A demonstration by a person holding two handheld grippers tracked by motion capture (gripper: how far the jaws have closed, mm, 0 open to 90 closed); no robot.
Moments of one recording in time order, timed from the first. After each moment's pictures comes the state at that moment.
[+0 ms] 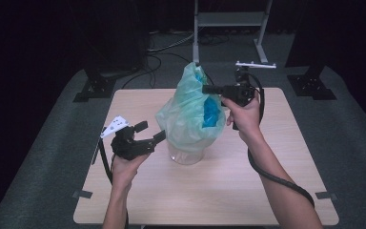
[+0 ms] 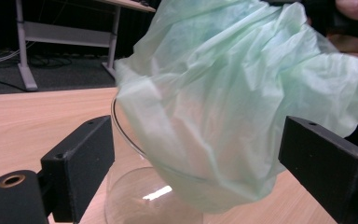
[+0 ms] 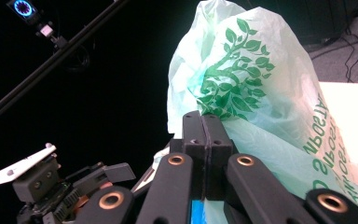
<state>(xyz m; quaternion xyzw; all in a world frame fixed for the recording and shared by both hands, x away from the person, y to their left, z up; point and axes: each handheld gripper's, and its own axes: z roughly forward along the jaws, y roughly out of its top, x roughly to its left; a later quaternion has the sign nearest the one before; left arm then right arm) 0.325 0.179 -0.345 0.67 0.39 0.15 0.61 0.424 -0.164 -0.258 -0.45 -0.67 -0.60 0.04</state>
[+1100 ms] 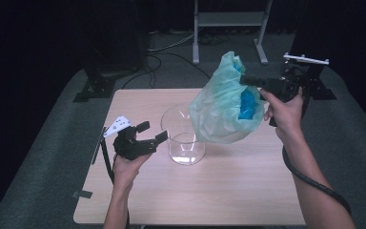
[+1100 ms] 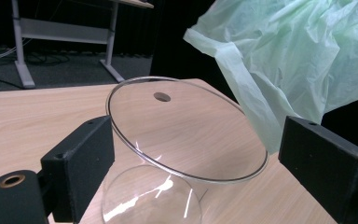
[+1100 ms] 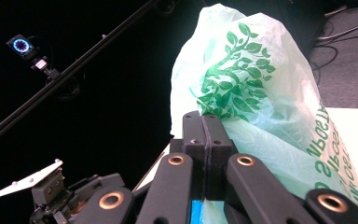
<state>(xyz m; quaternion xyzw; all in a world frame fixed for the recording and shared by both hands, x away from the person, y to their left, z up) 0.326 0.174 -0.347 0.67 0.39 0.15 0.61 0.403 -0.254 -0.232 -0.47 -0.63 -0.62 -0.01</state>
